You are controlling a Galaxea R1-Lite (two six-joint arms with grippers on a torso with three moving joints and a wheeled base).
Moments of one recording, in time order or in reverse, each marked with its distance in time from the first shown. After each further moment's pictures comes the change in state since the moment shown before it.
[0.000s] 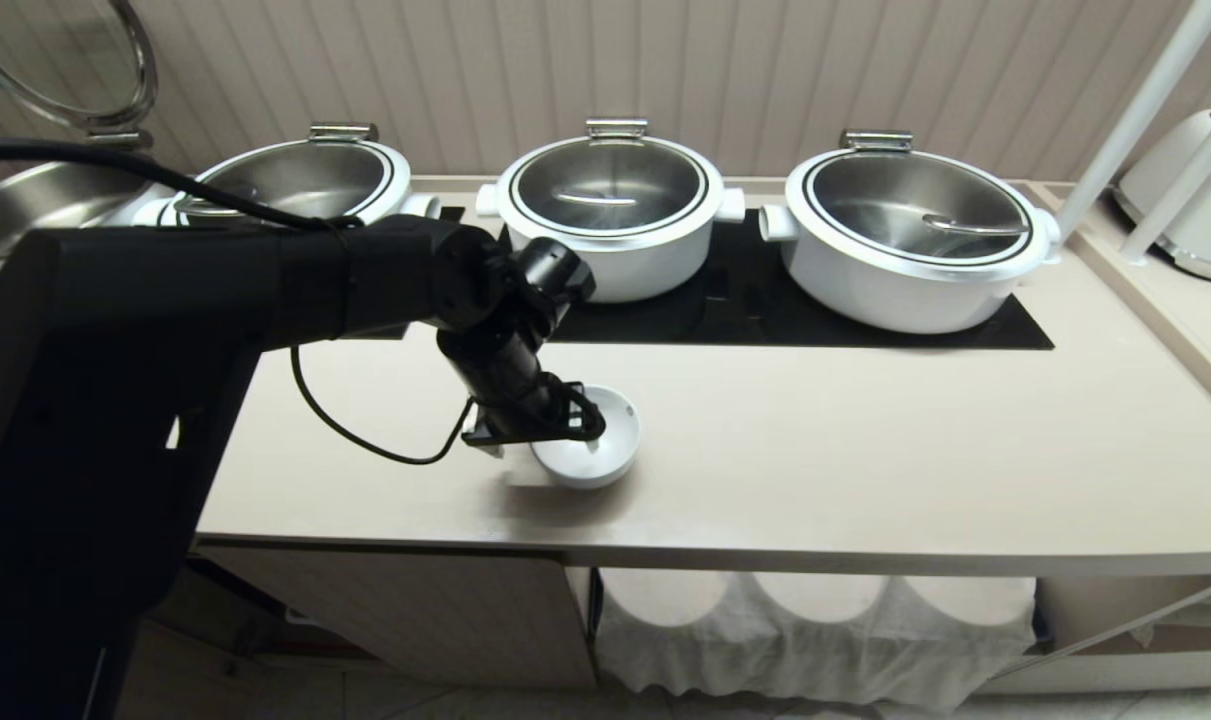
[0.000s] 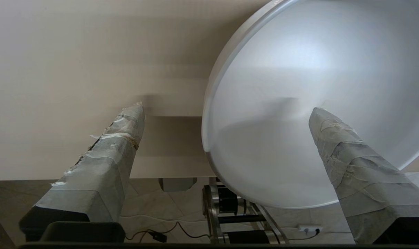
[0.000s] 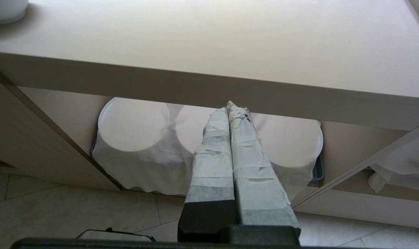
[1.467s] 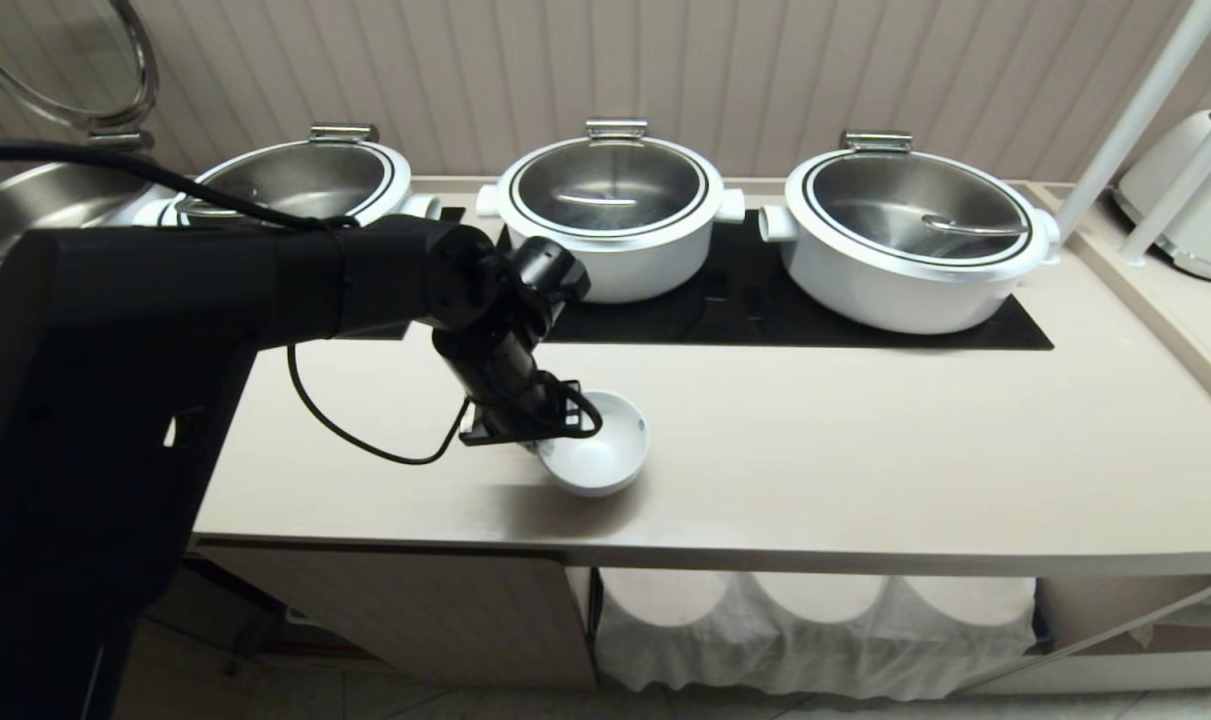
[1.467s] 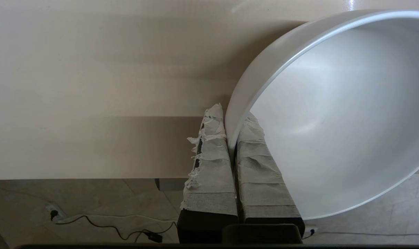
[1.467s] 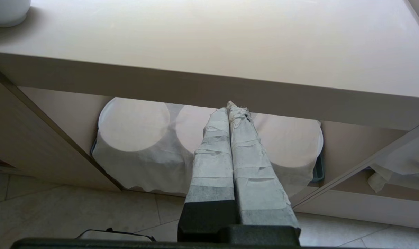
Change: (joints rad) left arm 0.012 0.005 0.000 0.002 0.000 -0.004; right arm 0.000 0.000 0.000 0.000 0.000 0.000
